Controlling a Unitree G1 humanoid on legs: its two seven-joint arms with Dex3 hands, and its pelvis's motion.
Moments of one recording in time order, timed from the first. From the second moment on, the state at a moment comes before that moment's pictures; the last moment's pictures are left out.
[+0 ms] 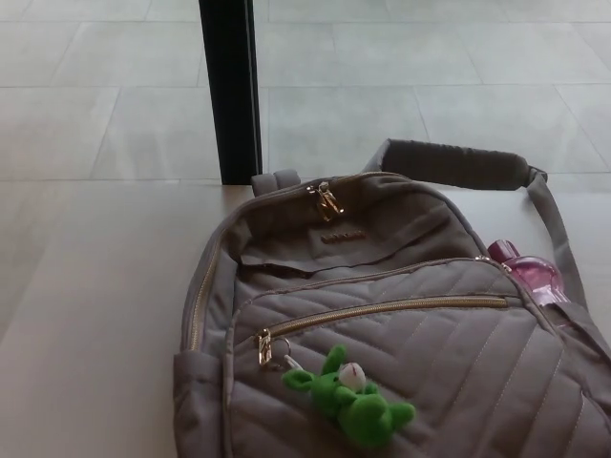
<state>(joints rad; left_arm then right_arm) 0.19 0.66 0.07 1.20 0.11 -0.18 -0.08 0.27 -0.79 -0.19 1.03 -0.11 -0.23 -0.01</state>
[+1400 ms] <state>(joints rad) 0.15 0.65 0.06 1.25 0.11 -0.22 -0.08 -0.03 -0.63 -0.04 -0.25 0.04 -0.04 0.06</state>
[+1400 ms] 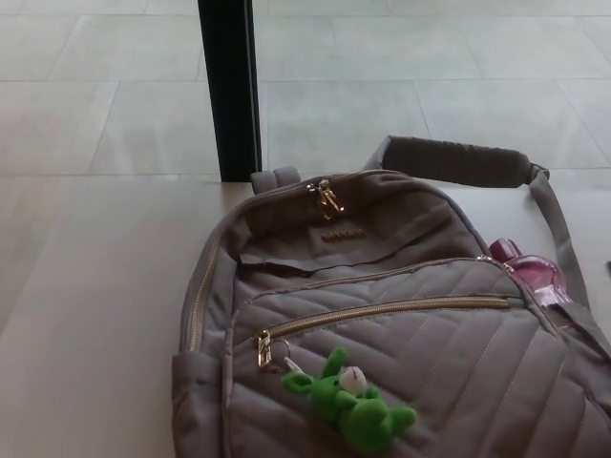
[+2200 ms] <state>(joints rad) 0.13 0.65 0.07 1.27 0.11 -0.25 -0.10 0.08 -0.62 0.30 -0.54 -0.23 0.01 0.17</state>
